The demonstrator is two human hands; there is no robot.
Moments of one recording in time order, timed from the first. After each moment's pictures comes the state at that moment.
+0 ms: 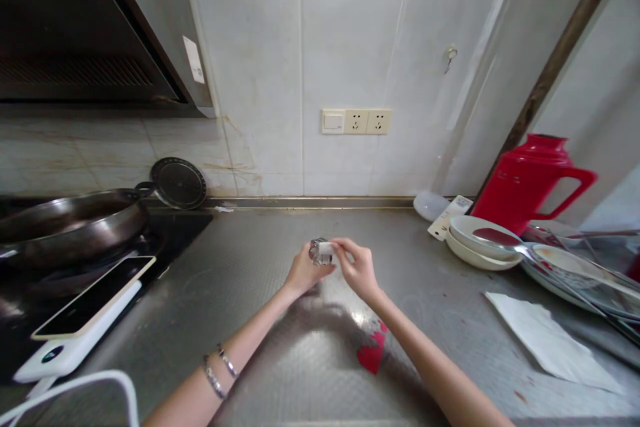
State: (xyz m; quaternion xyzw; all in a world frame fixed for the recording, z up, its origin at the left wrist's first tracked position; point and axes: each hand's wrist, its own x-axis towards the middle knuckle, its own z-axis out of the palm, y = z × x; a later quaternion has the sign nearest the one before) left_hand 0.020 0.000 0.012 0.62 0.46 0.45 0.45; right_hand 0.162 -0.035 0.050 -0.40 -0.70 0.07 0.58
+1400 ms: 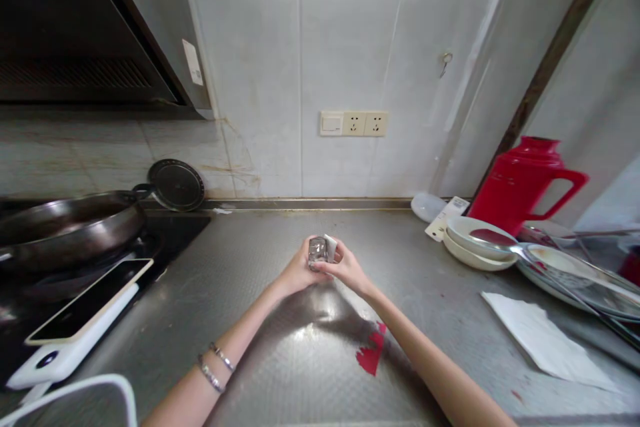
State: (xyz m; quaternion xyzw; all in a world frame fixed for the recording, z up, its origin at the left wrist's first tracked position) left_hand 0.006 0.004 0.020 0.73 0.30 0.42 0.45; right_hand 0.156 -0.014 0.021 -0.37 -0.61 0.43 0.55
